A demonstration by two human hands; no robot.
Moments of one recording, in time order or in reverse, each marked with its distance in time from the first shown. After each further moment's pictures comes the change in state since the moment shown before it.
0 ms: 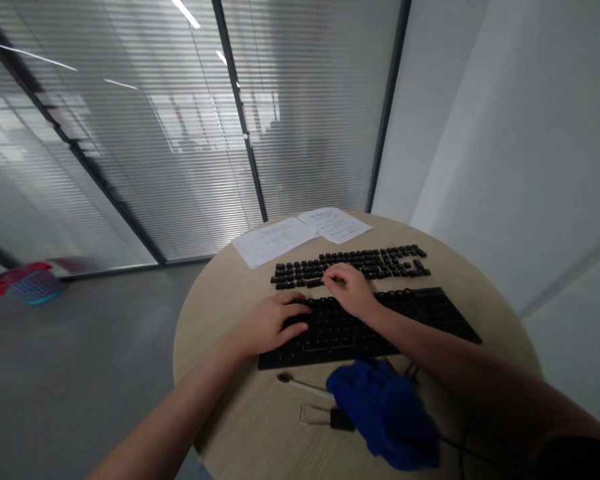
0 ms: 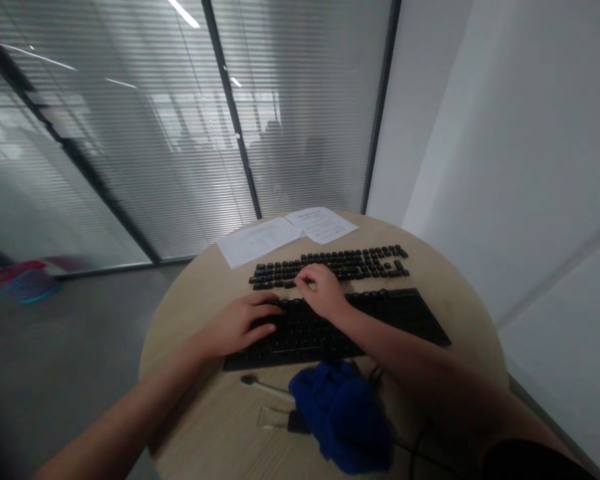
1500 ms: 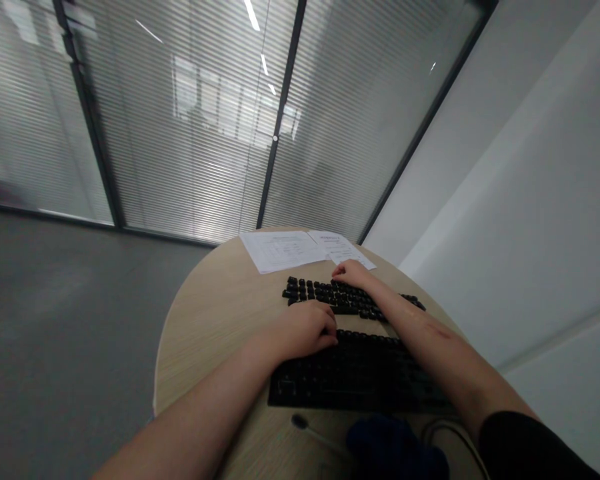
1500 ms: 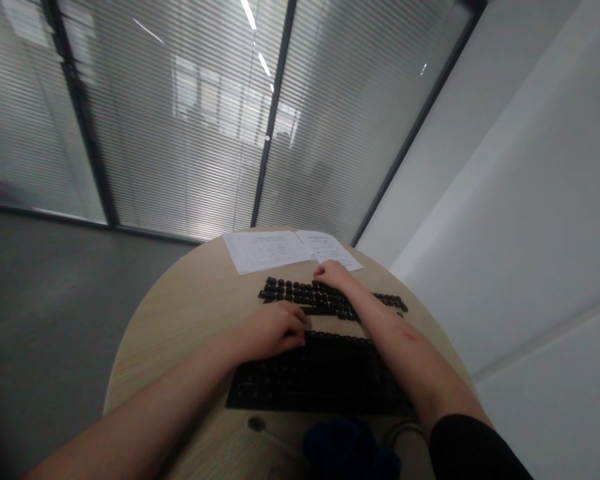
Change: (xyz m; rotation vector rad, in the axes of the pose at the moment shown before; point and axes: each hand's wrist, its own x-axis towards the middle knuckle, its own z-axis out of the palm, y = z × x) left_hand 0.033 -0.015 0.010 -0.140 0.128 0.027; right_hand 0.141 0.093 0.019 -0.682 -0.718 0.333
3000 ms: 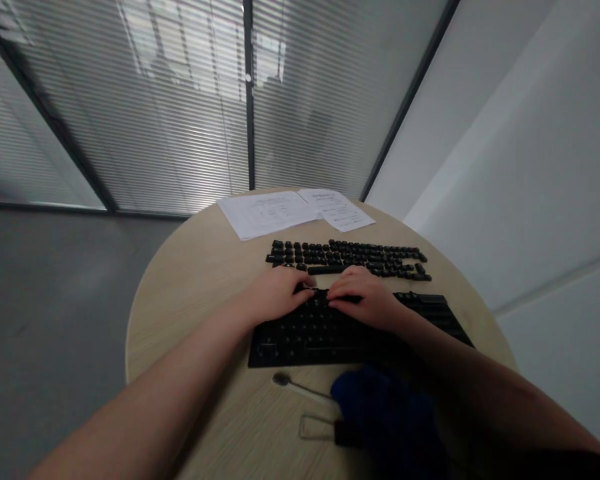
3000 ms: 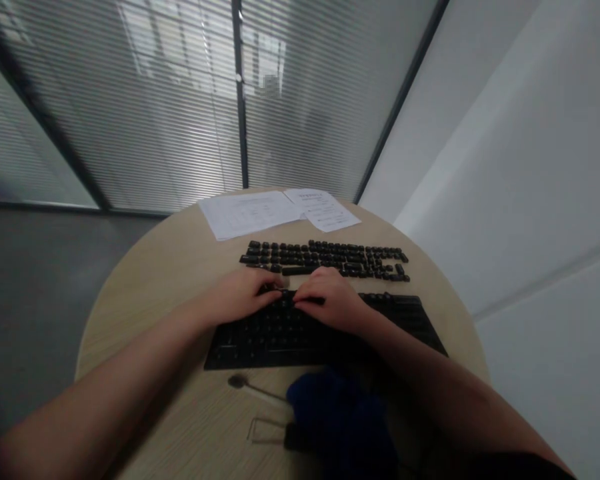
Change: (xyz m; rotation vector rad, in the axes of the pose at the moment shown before) left_hand 0.005 -0.002 -0.001 0.067 -0.151 -0.294; right_hand -0.184 -0.039 0.026 0.314 0.327 -0.674
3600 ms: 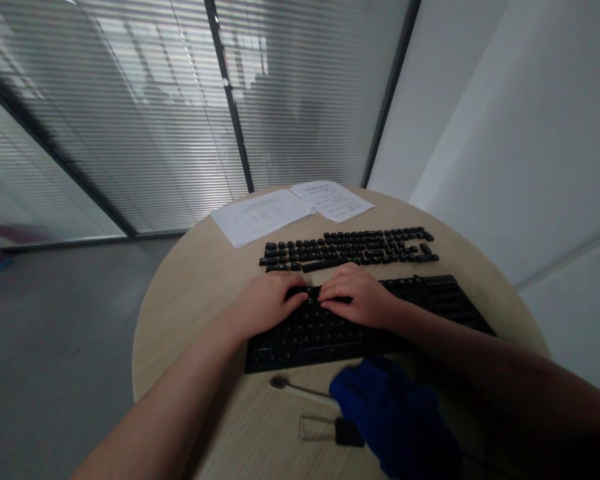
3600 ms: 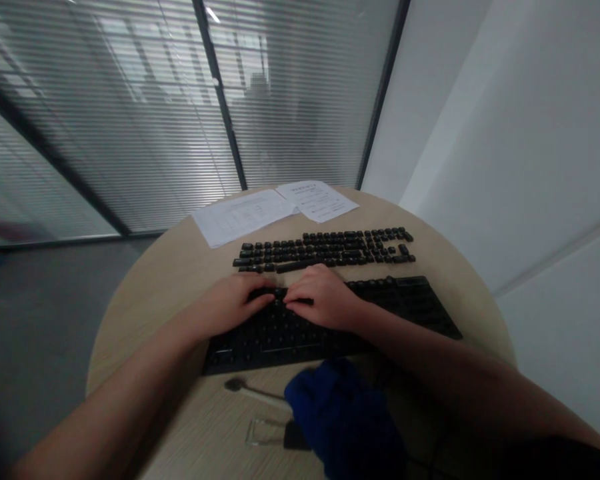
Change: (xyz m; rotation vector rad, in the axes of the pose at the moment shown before) left_hand -0.006 0.009 -0.004 0.092 -0.049 -0.007; right_hand -0.004 0.003 0.013 0.022 0.023 0.024
